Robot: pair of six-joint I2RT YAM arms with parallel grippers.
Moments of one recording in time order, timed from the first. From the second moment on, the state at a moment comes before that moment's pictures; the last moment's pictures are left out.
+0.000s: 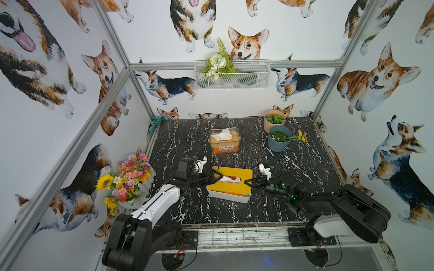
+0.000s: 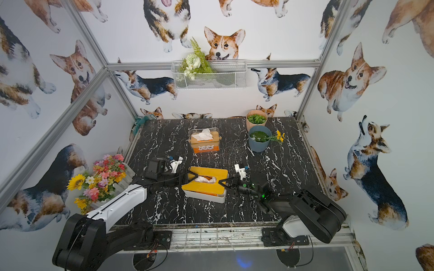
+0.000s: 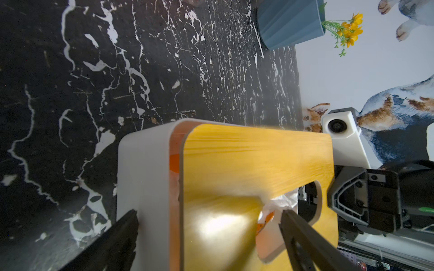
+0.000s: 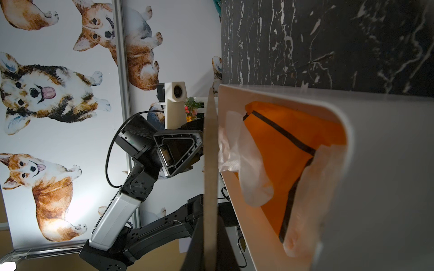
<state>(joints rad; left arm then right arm) -0.24 1.17 0.53 -0.19 0.68 -0.53 0.64 1.37 0.22 1.03 -0.57 1.45</state>
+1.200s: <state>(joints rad) -0.25 1.17 0.51 -0.16 0.65 -0.53 0.64 1.43 0.22 1.07 -0.57 1.44</state>
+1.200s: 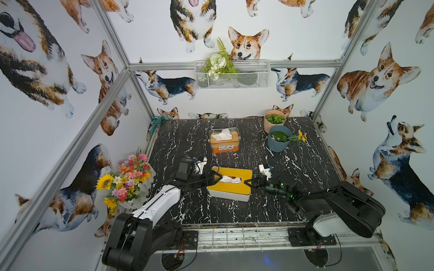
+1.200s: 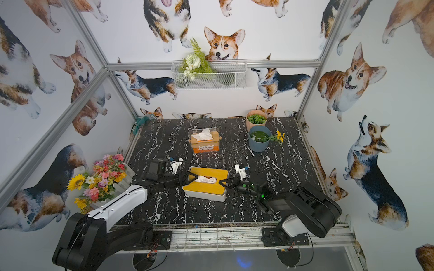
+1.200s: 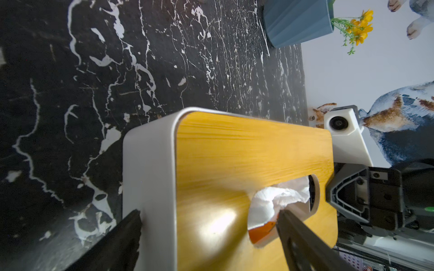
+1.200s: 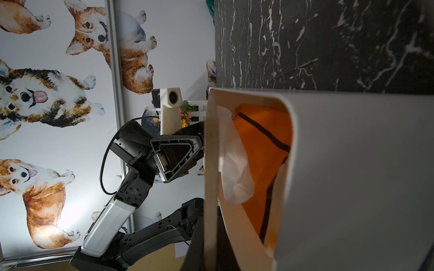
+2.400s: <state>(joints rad) -0.34 1.22 0.59 -0.25 0.45 -0.41 0.65 1.74 0.16 1.52 -0.57 1.54</state>
